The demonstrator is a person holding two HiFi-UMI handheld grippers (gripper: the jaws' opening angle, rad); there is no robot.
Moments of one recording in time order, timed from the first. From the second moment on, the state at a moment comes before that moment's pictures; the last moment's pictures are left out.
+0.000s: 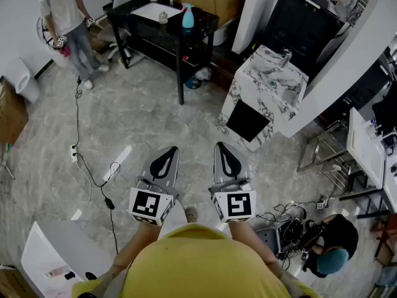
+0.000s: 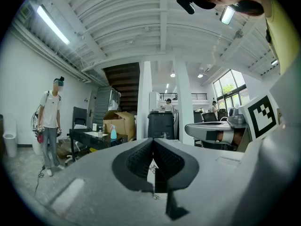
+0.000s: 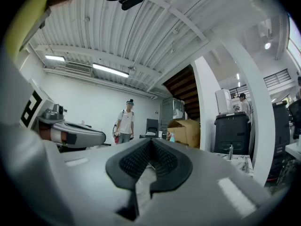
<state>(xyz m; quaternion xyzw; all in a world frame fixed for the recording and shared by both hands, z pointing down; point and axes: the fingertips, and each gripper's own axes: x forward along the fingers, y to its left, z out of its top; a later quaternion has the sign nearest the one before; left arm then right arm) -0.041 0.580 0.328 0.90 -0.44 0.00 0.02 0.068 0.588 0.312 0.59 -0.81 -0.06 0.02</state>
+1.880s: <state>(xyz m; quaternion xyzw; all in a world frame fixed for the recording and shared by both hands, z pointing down) -0.085 0.143 0.359 0.92 -0.40 0.00 0.05 0.018 0.149 0.345 0.60 -0.80 -0.04 0.03</state>
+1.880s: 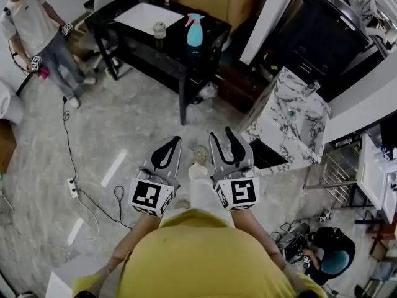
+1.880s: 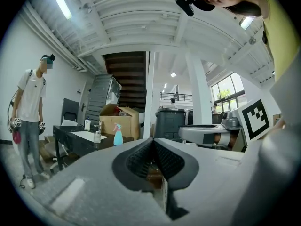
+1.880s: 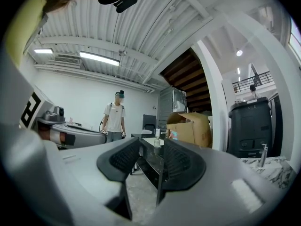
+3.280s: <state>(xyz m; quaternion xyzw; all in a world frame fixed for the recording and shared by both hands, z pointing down) -0.002 -0.331 0.383 0.90 -0.42 -0.02 0.05 0.091 -0.348 0.406 0.53 -0.84 -0.02 0.05</state>
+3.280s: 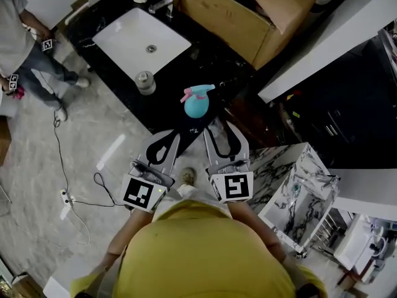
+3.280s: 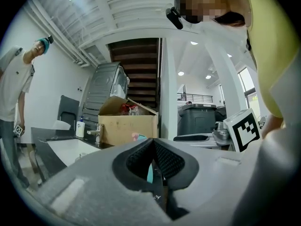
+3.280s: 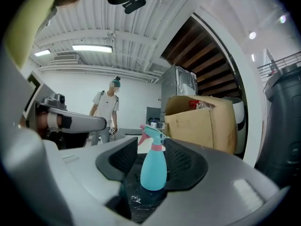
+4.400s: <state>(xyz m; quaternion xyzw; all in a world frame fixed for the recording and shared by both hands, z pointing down) -0.008 -0.390 0.418 0.91 -0.40 0.04 0.08 0.066 -0.423 0.502 0.52 -0.84 0.05 0.14</state>
